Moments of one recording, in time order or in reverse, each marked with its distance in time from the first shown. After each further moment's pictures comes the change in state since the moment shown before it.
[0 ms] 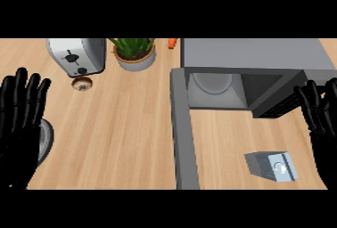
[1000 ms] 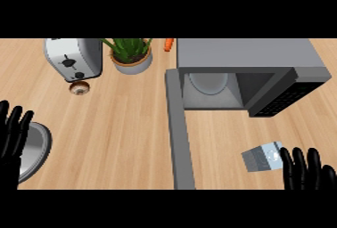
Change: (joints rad) left arm 0.234 -0.024 0.111 -0.061 0.182 -0.068 0.072; right arm 0.502 0.141 0.458 -0.189 0.120 -0.244 -0.296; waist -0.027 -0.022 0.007
